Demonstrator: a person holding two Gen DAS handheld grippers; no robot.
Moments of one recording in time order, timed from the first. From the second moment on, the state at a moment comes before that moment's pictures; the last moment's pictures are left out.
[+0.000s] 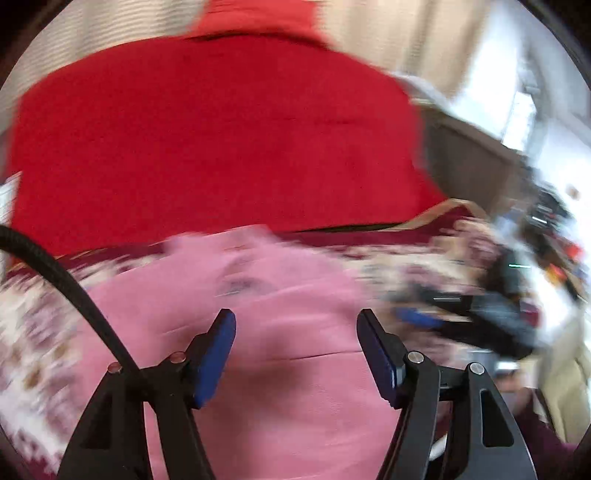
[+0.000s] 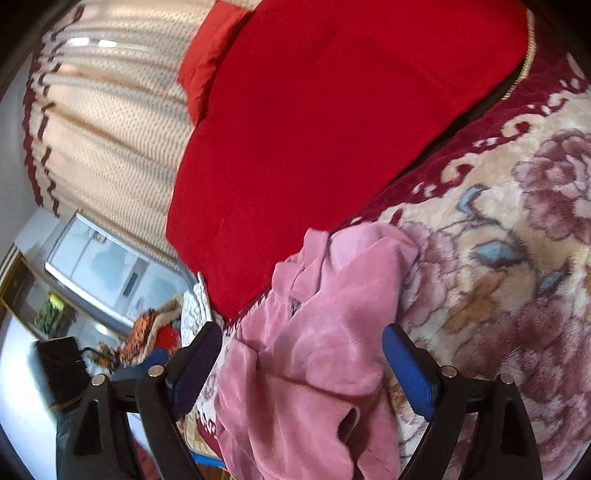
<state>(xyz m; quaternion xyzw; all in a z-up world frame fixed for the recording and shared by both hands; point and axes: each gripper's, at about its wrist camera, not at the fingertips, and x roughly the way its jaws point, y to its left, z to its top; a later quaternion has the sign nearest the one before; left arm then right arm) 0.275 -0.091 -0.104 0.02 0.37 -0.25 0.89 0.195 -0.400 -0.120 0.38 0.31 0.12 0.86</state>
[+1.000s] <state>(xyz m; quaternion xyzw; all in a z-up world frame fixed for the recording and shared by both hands) 0.340 0.024 -0.199 -0.12 0.44 -0.03 0.89 0.199 -0.364 -0.147 0.28 0.40 0.12 0.87</state>
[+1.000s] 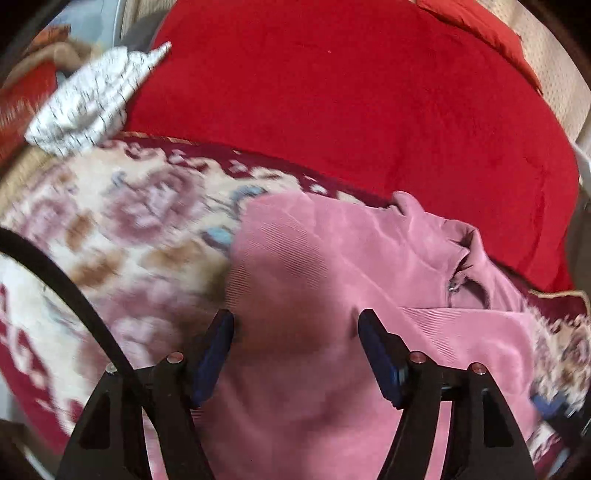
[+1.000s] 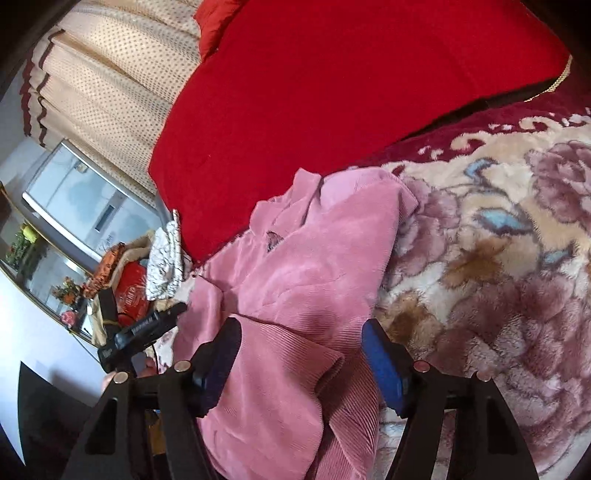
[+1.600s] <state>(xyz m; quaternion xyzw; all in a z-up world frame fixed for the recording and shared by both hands) 0.322 0.042 -0.196 -0.11 0.36 -0.01 0.93 0.158 -0.269 -0.141 0.04 0.34 0.08 0.93</state>
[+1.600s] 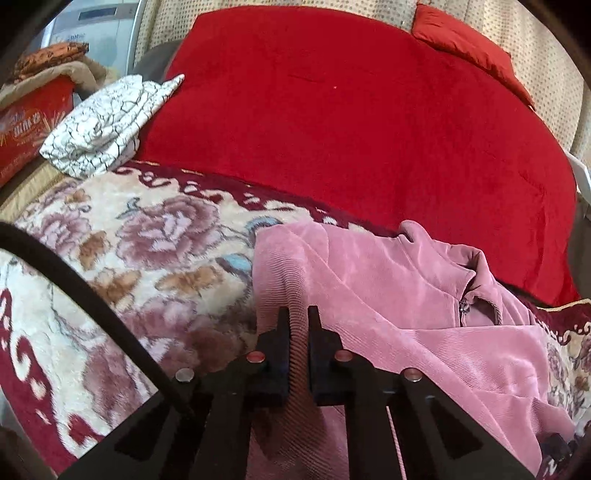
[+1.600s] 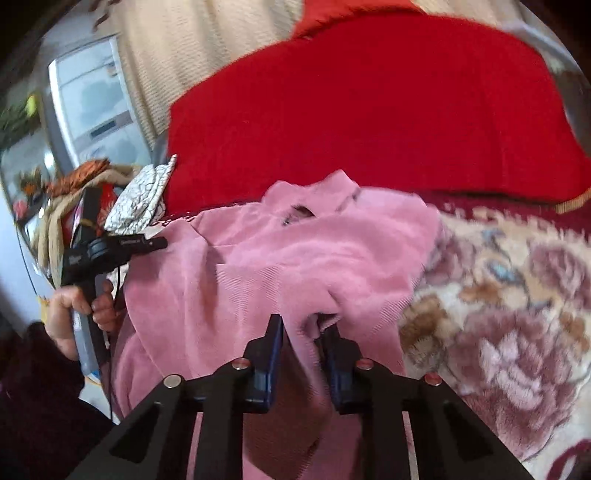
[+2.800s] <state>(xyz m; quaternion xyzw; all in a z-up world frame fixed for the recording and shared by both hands) 0.312 0.053 -0.192 -0.03 0.34 0.05 0.94 0.243 -0.292 -0.092 0.02 0.31 0.03 0.95</state>
